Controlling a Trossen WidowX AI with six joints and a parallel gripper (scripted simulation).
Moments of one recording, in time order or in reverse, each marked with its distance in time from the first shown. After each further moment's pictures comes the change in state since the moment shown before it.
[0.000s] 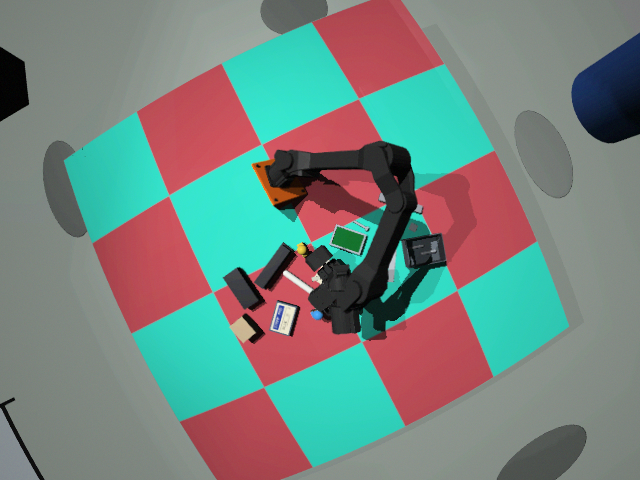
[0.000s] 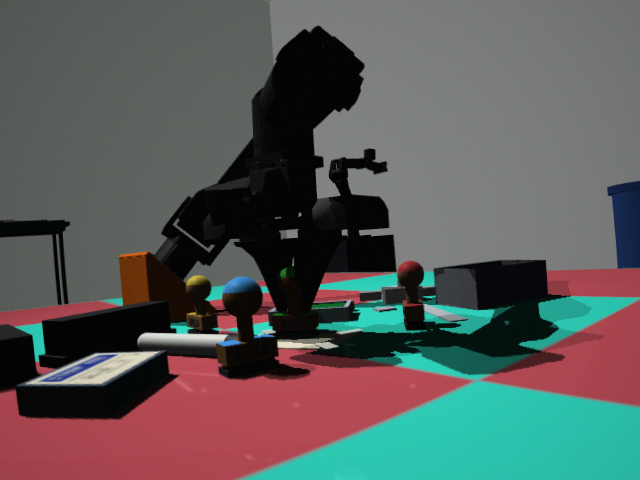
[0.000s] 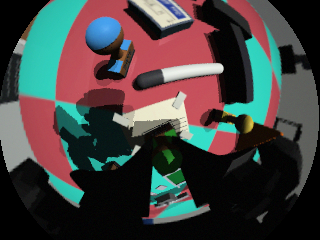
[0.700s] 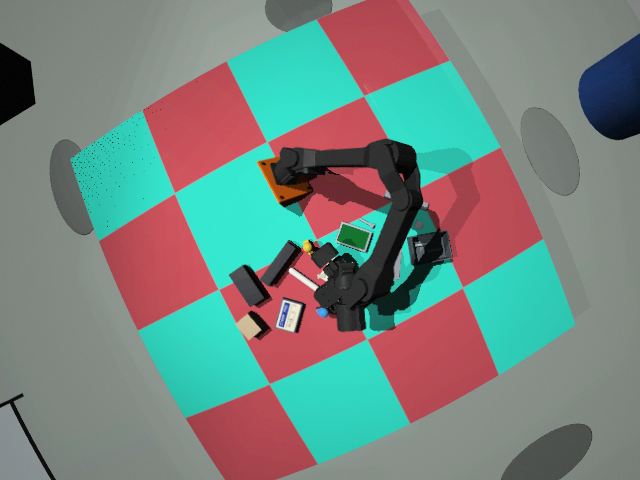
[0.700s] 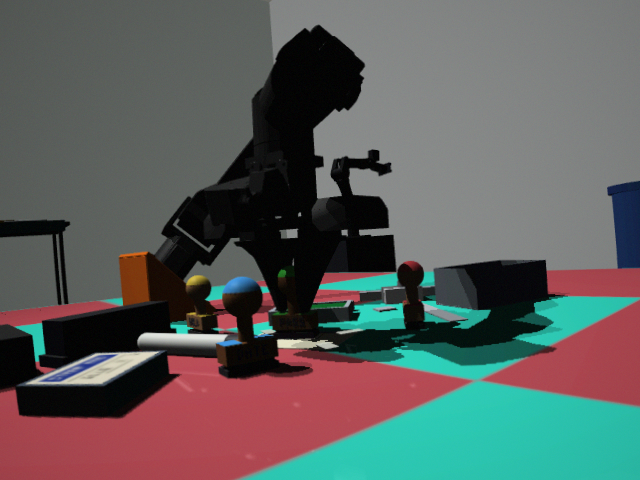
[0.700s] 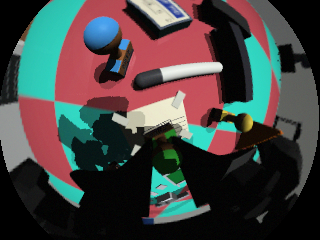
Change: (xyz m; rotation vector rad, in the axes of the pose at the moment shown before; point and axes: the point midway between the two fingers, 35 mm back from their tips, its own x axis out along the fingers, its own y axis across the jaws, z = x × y) arm -0.001 0.000 -0.001 0.005 0.004 -0.003
